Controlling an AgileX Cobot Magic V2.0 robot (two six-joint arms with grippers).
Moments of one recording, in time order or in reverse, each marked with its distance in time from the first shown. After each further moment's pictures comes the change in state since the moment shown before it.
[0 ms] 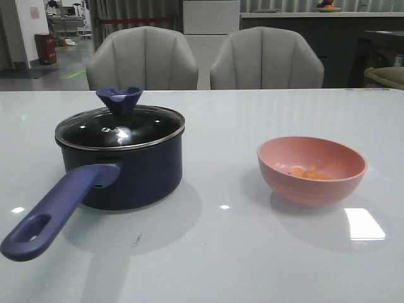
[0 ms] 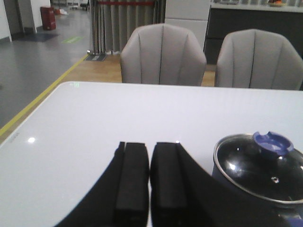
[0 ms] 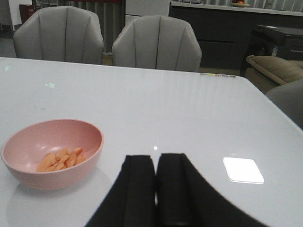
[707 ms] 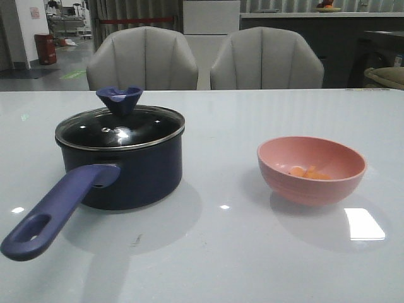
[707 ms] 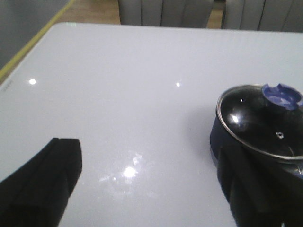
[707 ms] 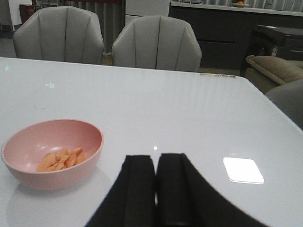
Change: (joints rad) left arm -0.015 0.243 -0.148 -0.001 0.191 0.000; right arm 0.000 0.000 0.000 0.000 0.000 0.000
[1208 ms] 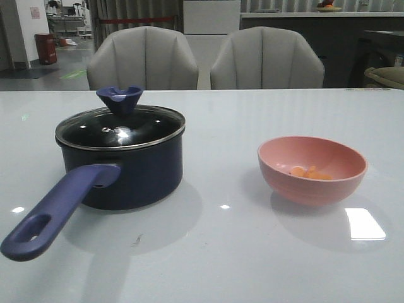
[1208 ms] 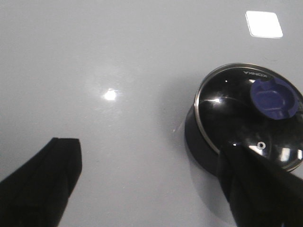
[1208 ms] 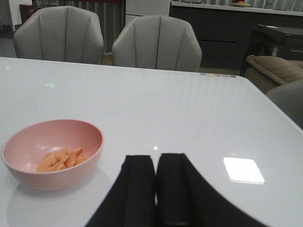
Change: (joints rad) left arm -0.091 0.651 -0.480 -0.073 0.165 0.000; right arm 0.000 0.000 0.000 0.000 0.000 0.000
